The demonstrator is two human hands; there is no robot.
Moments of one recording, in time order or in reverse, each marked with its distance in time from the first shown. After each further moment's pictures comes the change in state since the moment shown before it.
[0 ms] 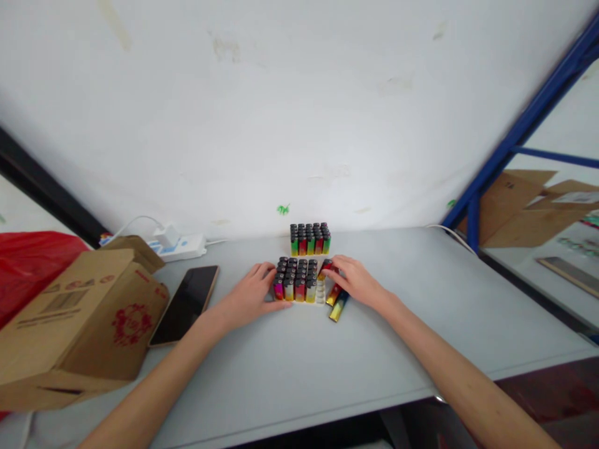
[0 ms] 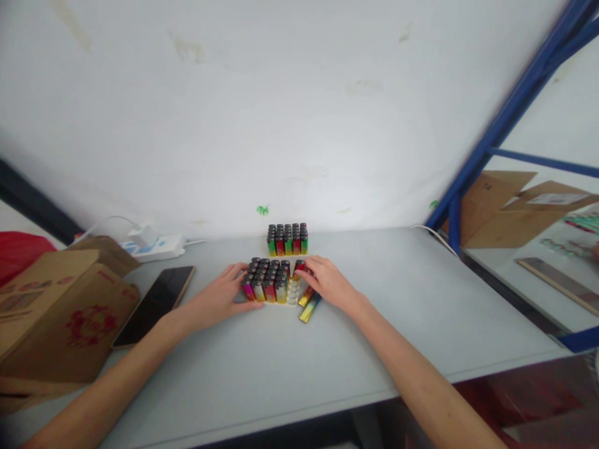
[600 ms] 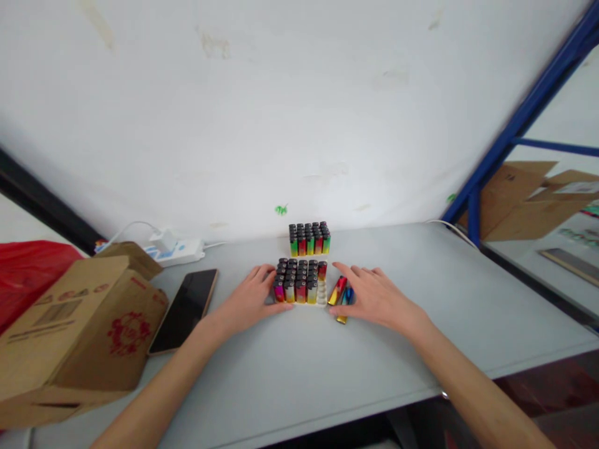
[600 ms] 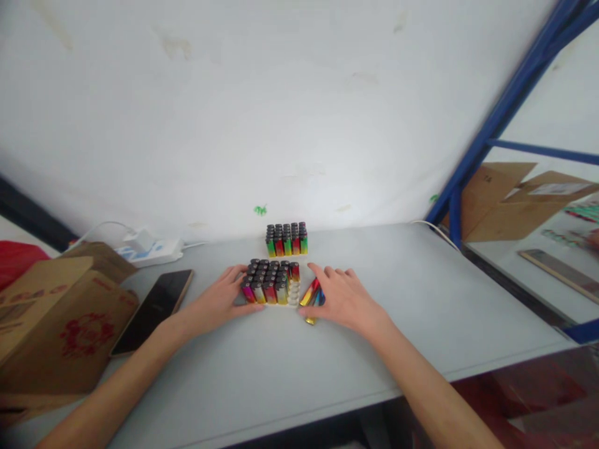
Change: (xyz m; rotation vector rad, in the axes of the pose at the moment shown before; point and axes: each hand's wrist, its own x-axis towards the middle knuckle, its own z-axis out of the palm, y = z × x) left_hand 0.000 0.001 0.000 0.019 -0.011 -0.006; right_hand -0.038 -0.042 -0.029 -0.347 -0.247 0.285
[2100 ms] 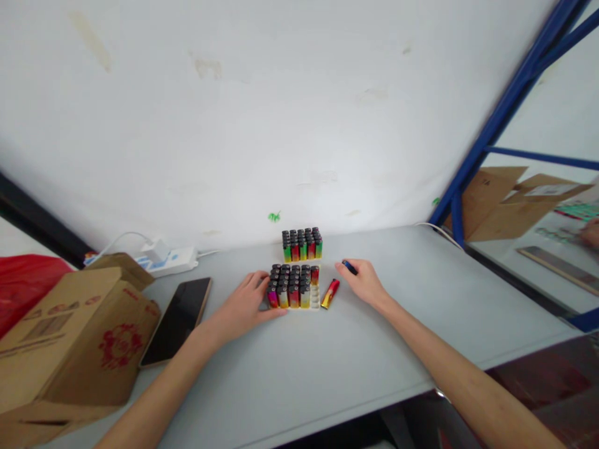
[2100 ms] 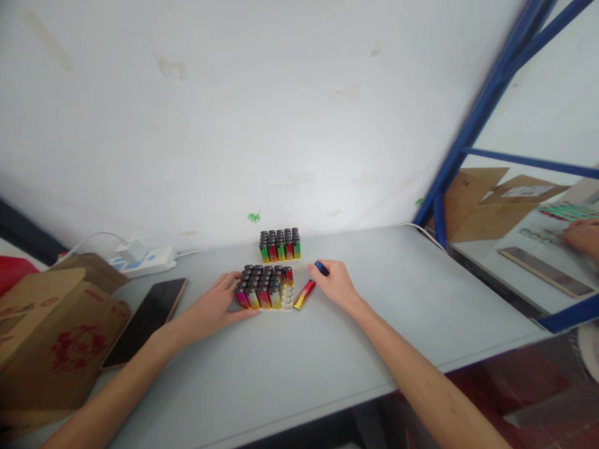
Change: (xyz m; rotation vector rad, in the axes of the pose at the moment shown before) left_hand 0.001 0.000 -0.001 0.001 0.002 -0.009; right_hand 0.039 0.031 0.032 0.647 0.401 0.181
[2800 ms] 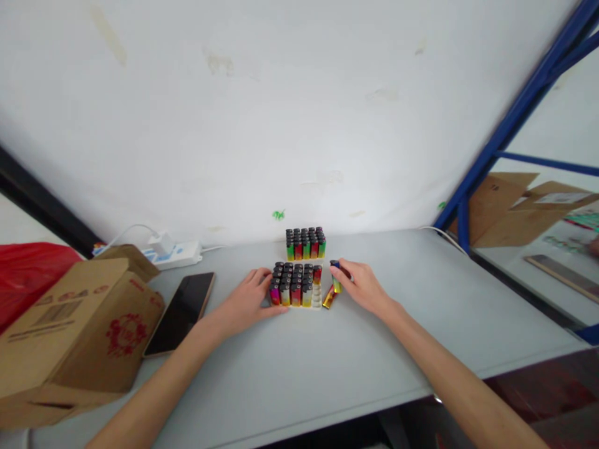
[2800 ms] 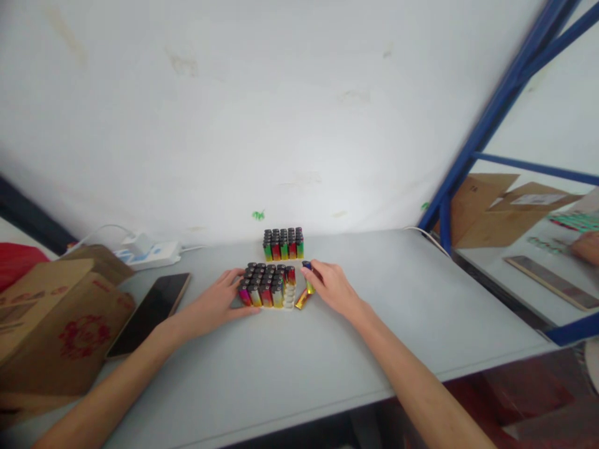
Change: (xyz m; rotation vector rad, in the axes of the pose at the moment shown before) left_hand -0.001 0.000 0.000 -0.019 -0.012 0.015; right_hand -0.005 -0.018 -0.007 -0.169 -0.142 -0.221
